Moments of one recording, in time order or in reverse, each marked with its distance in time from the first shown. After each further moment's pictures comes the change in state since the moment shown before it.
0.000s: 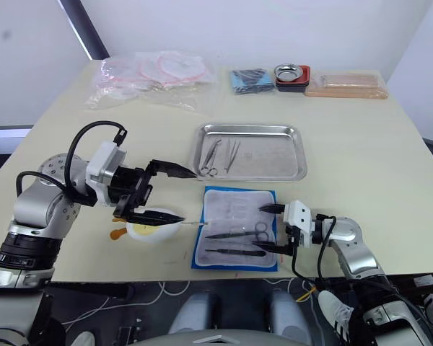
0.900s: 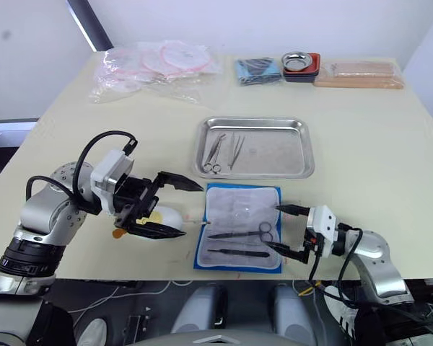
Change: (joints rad) left arm 0.049 -0.003 -0.048 -0.066 -0.077 0.068 -0.005; right arm 0.185 -0.118 -0.156 -0.324 0.177 0.087 -0.028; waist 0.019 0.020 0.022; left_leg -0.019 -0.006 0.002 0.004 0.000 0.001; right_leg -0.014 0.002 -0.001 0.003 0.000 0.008
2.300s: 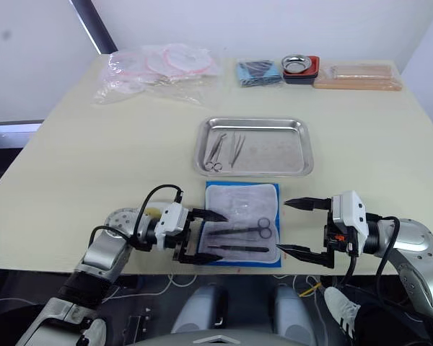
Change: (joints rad) left arm 0.156 -0.260 -0.150 0.224 0.434 -0.387 0.170; right arm 0.078 -0.201 -0.159 -0.375 0.221 0.328 0.005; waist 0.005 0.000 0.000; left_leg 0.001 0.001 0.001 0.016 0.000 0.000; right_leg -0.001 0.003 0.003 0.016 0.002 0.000
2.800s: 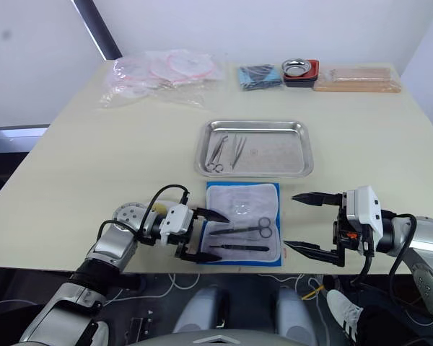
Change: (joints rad) left arm -0.086 -0.025 -0.040 0.210 0.056 -0.149 -0.068; right arm 0.032 -0.043 -0.109 -0.052 0.063 0.039 0.011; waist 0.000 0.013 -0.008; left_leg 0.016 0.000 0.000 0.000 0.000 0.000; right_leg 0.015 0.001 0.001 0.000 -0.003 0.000
